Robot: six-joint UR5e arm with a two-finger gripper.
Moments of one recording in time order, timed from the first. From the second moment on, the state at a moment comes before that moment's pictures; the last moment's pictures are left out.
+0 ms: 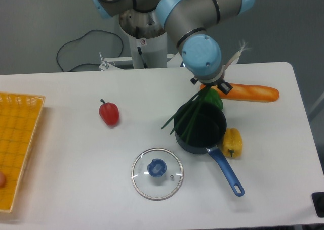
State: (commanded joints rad) arm 2.62 -1.81 -1.59 -1.51 2.01 1.42
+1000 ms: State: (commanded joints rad) arm 2.63 -1.89 -1.59 -1.46 2.11 1.42
